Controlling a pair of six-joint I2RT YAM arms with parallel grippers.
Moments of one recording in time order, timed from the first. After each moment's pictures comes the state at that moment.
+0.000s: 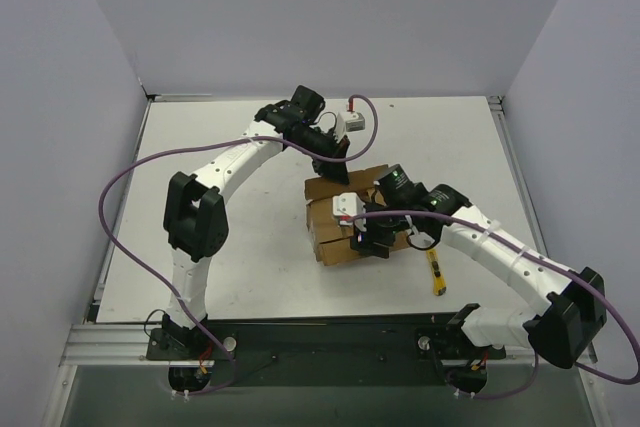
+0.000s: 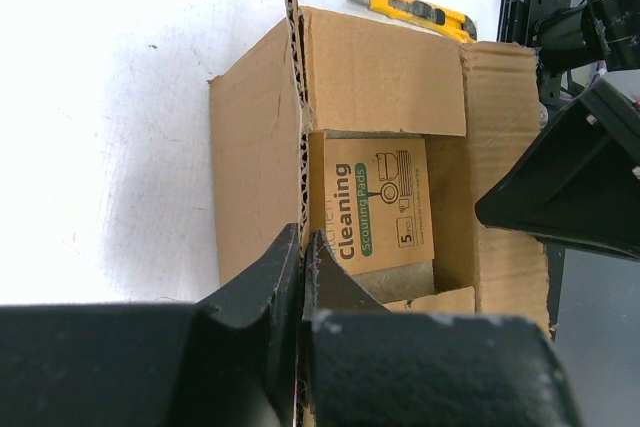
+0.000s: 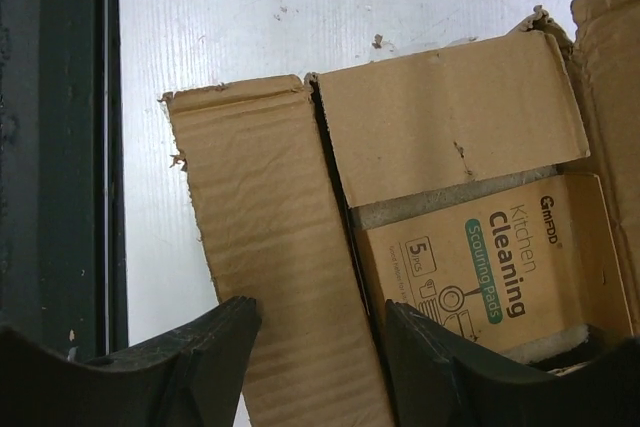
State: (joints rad) left arm -0.58 2.08 1.95 -0.87 0.84 0.32; right arm 0.71 1.24 1.03 -0.79 -0.40 -0.77
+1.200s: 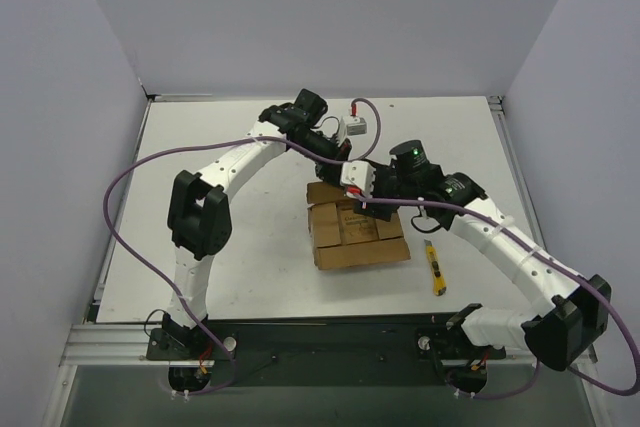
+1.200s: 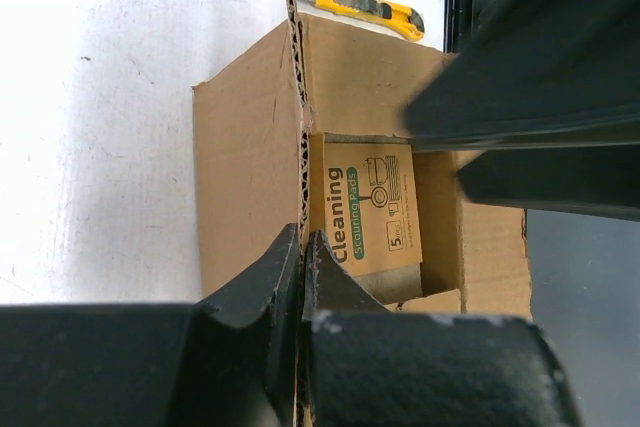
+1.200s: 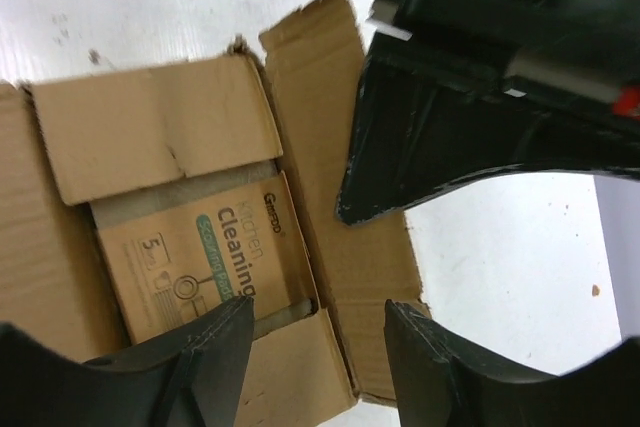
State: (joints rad) left arm -0.59 2.11 1.97 -0.92 0.95 0.36; right arm 0.61 1.22 1.13 -0.64 -0.26 -0.83
